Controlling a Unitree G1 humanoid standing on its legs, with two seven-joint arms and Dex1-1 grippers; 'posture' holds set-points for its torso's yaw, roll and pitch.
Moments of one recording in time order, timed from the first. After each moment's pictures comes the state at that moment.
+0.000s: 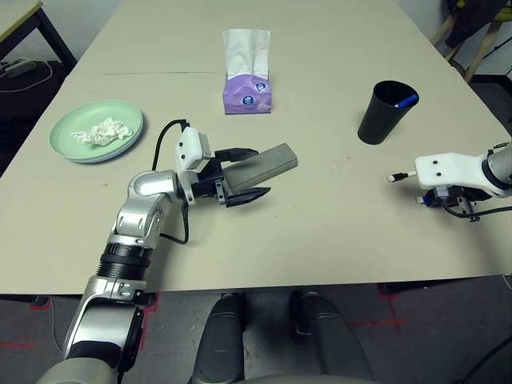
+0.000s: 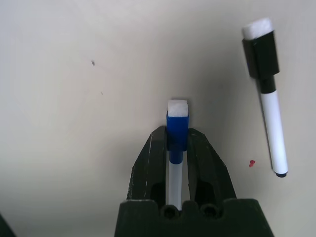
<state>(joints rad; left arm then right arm) -0.56 0.47 -0.04 0.22 -0.33 0.05 -1.20 -0.72 -1.04 0.29 0.48 -0.23 -0.01 1.48</state>
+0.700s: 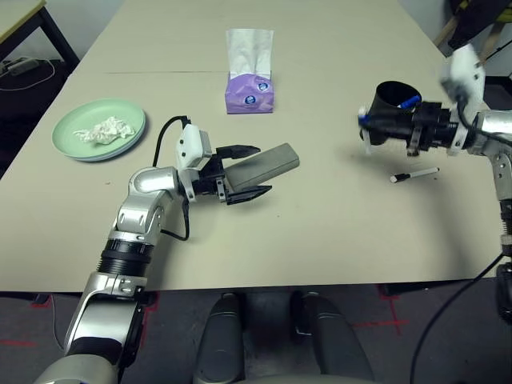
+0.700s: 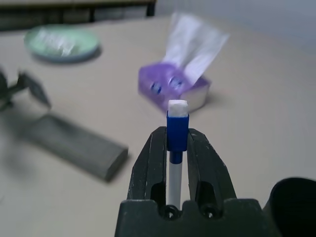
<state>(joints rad) -0.56 0.47 -0.05 0.22 -0.33 0.03 -1.21 -0.72 -0.53 -0.26 0.20 0.34 0.32 0.96</state>
